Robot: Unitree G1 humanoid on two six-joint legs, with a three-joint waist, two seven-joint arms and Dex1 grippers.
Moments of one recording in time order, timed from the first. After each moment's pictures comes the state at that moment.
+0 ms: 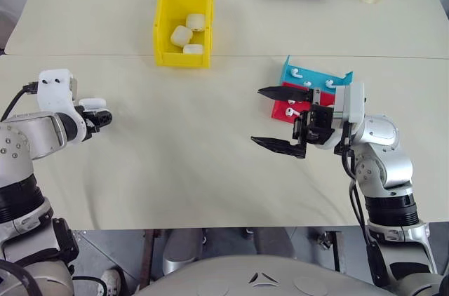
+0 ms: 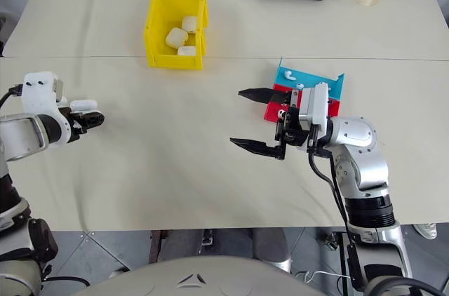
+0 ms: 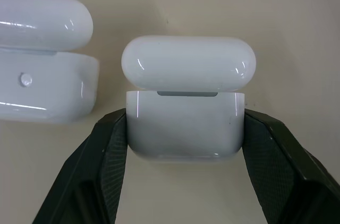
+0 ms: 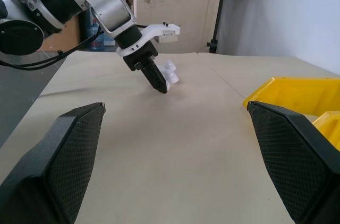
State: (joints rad) left arm -0.41 0.72 0.44 -0.26 -0.75 1.60 0.20; right arm -0.31 -0.48 0.02 -0.17 0.57 0.09 1.21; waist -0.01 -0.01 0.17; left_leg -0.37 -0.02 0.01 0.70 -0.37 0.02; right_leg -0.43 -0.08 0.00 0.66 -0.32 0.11
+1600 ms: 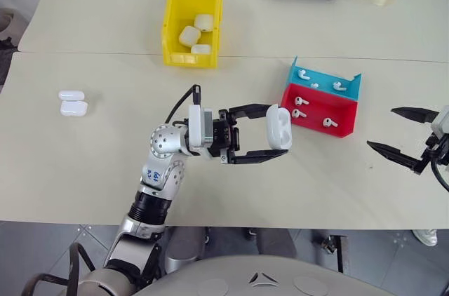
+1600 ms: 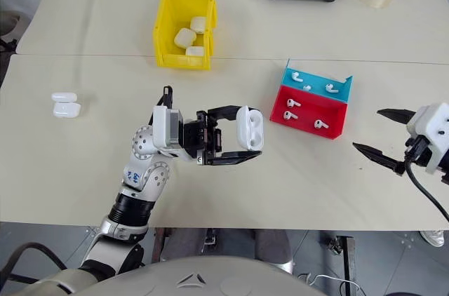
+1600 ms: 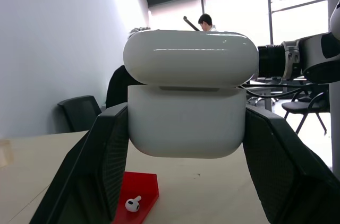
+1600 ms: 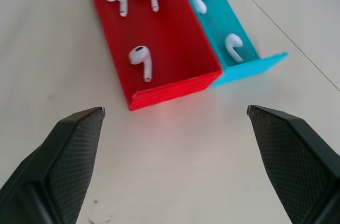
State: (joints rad) left arm -0.34 0.12 -0.21 -0.05 -0.48 -0.15 -1.13; right arm 0.09 -1.03 -0.46 -0.11 0.39 0.25 1.10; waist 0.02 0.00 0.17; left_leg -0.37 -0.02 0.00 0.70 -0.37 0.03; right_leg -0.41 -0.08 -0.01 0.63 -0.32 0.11
